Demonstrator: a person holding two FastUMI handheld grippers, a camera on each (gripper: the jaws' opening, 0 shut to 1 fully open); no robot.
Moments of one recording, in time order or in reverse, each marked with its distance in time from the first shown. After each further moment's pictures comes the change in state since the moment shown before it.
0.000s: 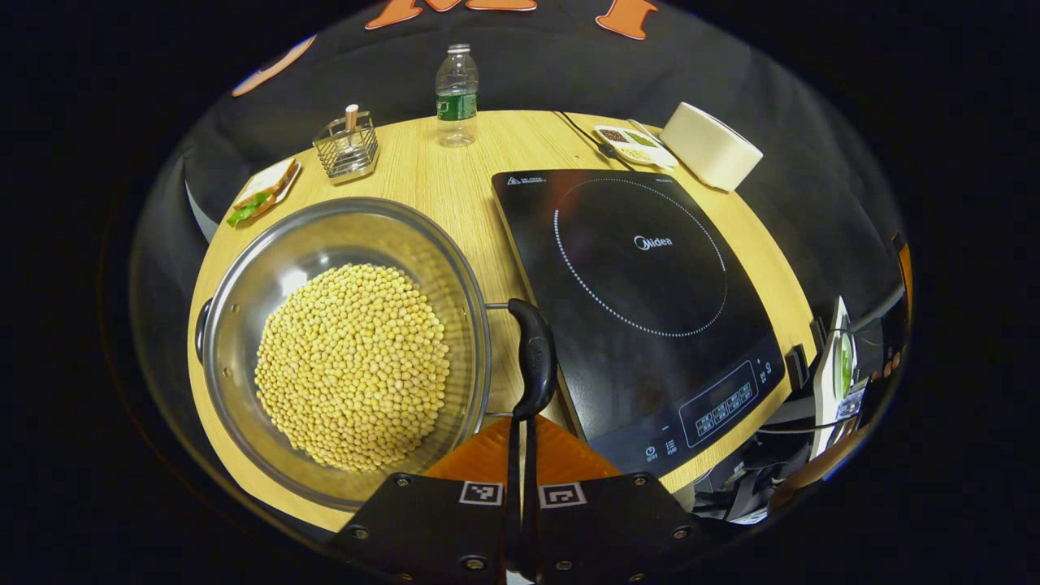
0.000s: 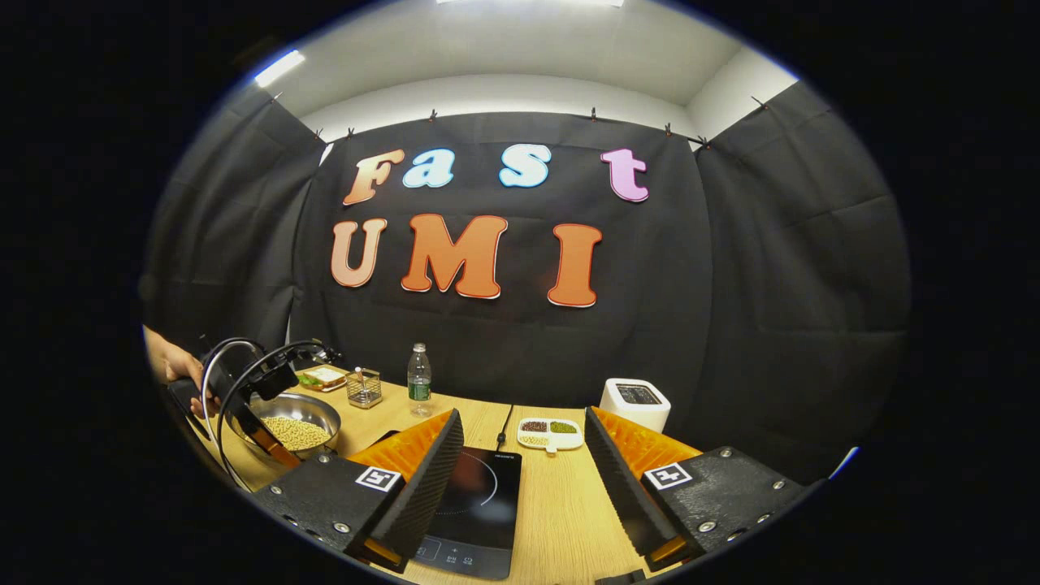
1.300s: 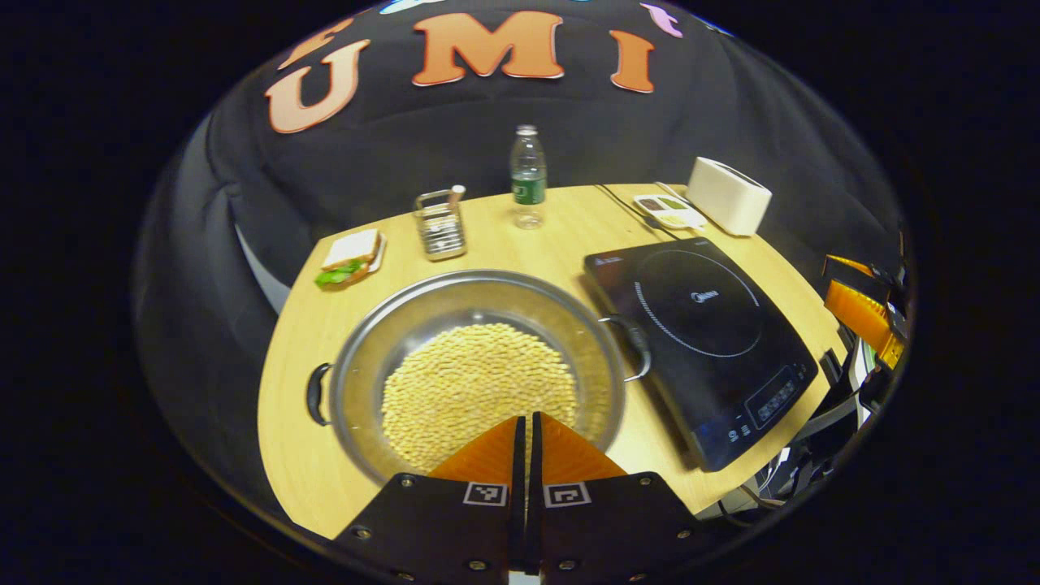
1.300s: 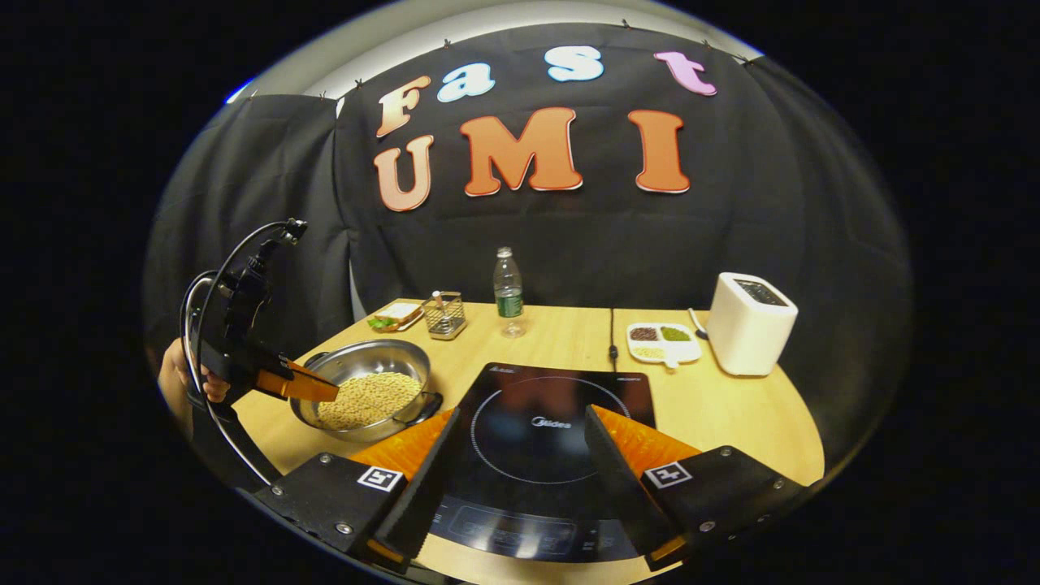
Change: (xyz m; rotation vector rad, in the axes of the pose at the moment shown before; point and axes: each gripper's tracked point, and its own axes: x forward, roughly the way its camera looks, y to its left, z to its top) left arm -0.076 0.131 0.028 0.056 -0.313 0.152; right arm 0.037 0.168 -0.088 0.130 0.407 0.298
